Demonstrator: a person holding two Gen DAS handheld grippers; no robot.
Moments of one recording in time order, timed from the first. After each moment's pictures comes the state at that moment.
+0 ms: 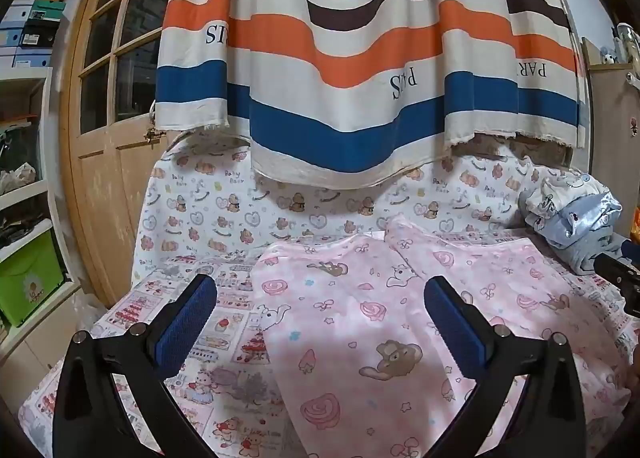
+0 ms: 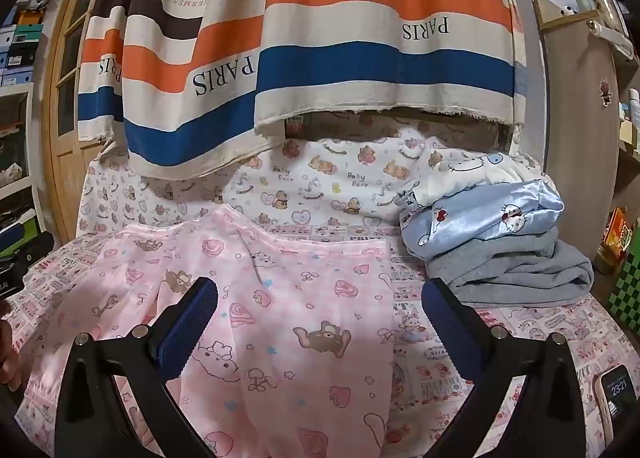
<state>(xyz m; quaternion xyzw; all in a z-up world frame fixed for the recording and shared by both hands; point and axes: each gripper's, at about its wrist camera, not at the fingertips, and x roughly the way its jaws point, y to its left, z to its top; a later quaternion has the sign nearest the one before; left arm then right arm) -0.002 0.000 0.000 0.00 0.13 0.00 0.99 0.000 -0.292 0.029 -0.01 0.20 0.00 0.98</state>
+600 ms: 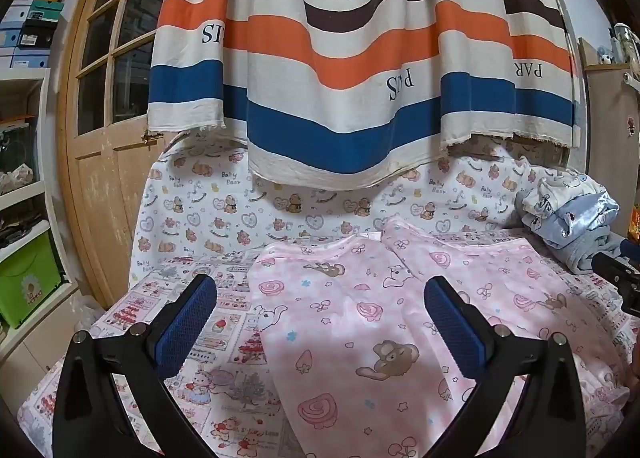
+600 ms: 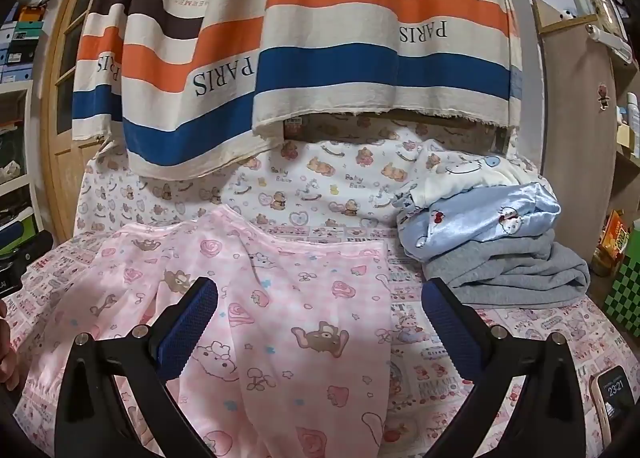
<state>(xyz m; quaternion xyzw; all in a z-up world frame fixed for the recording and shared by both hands) 0.001 -0.002 0.001 0.00 0.15 0.00 0.99 -0.002 -0.291 0.031 -0.01 0.19 -0.01 0.98</state>
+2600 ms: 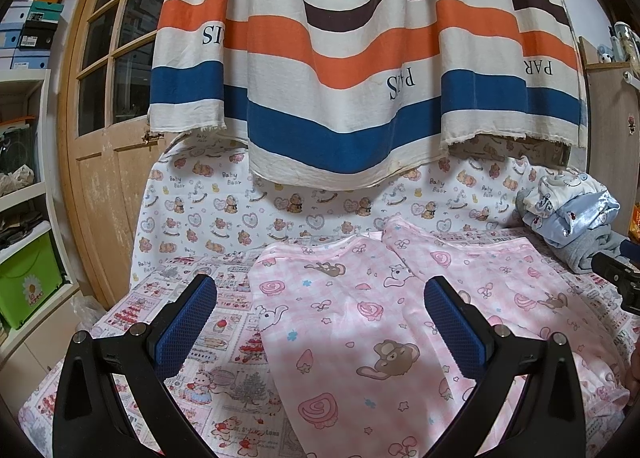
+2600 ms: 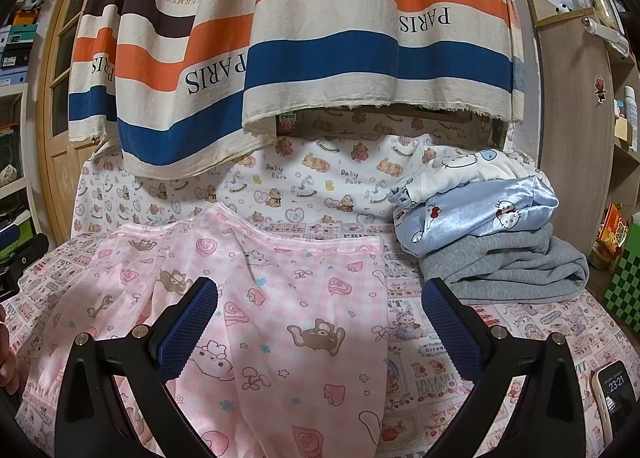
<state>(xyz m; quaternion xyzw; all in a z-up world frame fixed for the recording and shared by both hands) 0.000 -0.004 0.002 0.00 0.15 0.00 0.99 0.001 -0.295 0.033 -0.01 0.20 -0.01 0.98</state>
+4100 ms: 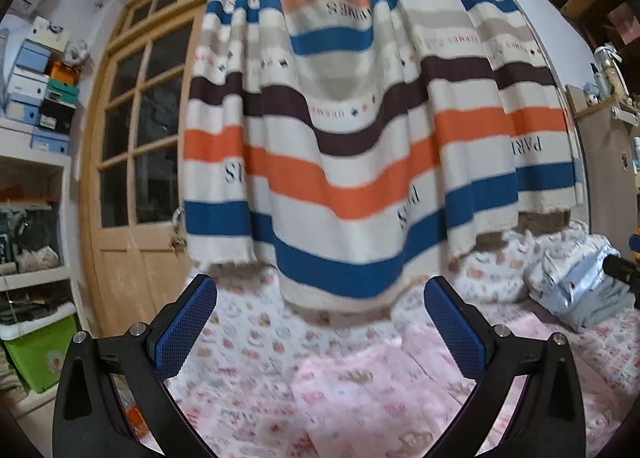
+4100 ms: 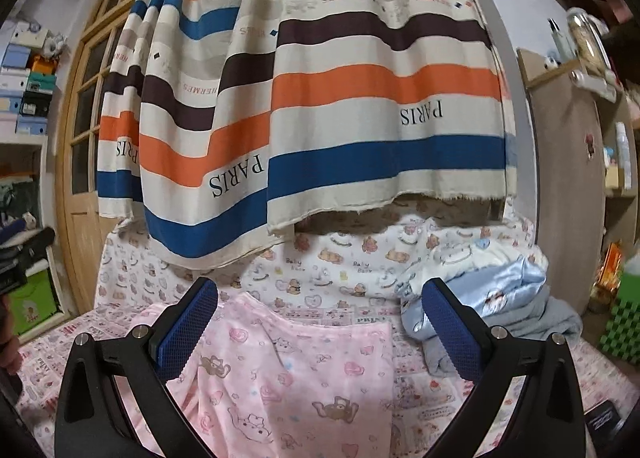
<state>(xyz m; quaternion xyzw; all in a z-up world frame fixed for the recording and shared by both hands) -0.042 0.009 0.092 0.04 -0.02 0.03 1.00 -0.037 -0.279 0.111 0.00 0.08 0.00 1.00</state>
